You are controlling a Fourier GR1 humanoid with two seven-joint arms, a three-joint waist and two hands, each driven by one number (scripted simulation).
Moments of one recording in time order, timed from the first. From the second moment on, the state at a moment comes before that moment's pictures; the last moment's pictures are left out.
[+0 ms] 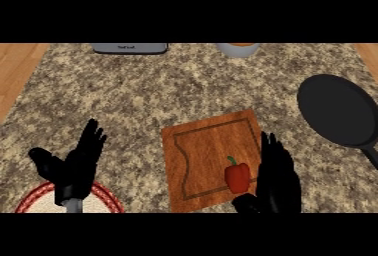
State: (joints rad) left arm 0.06 0.16 -0.12 -1.57 0.26 0.29 0.18; right arm 0.06 0.00 0.48 -1.82 1.23 0.04 0.95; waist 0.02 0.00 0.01
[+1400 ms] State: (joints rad) left arm 0.04 0.12 -0.07 -1.46 0.26 0.26 0.11; right arm -0.11 -0.01 0.46 -1.62 1.01 0.22 1.02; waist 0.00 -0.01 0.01
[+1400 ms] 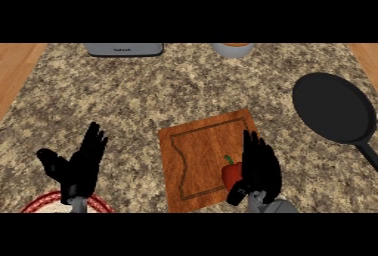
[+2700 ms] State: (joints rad) left arm 0.07 0.10 -0.04 -1.43 0.24 0.22 0.11; right arm -0.06 -0.23 0.59 -1.56 0.99 0.16 0.47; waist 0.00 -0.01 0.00
